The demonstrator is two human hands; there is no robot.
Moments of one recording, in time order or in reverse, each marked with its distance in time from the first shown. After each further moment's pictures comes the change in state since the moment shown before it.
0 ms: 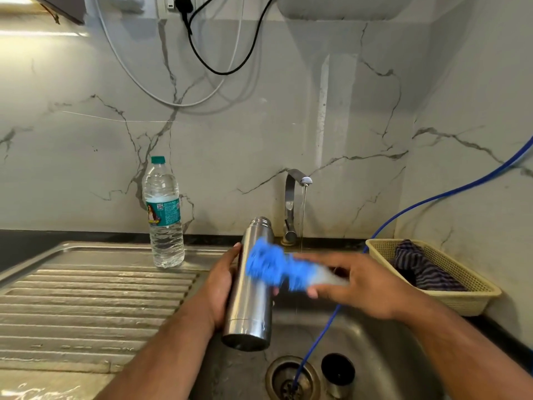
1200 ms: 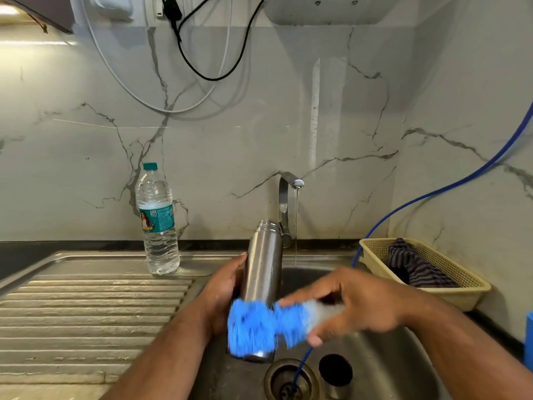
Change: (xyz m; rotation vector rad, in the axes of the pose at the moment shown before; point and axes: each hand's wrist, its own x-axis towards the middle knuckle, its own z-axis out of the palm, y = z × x) left_hand -0.010 -0.004 0.006 0.135 -0.063 0.036; right_hand -0.008 -0.011 -0.009 0.056 -0.410 -0.013
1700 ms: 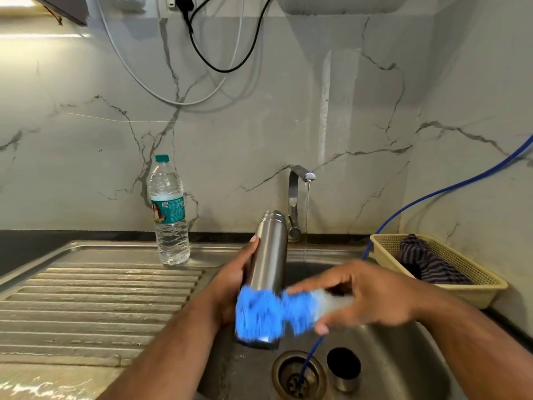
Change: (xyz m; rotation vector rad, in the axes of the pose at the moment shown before) left_hand -0.006 0.007 0.005 0.062 0.016 -0.026; right_hand 0.001 -0.003 0.001 0.032 0.019 -0.016
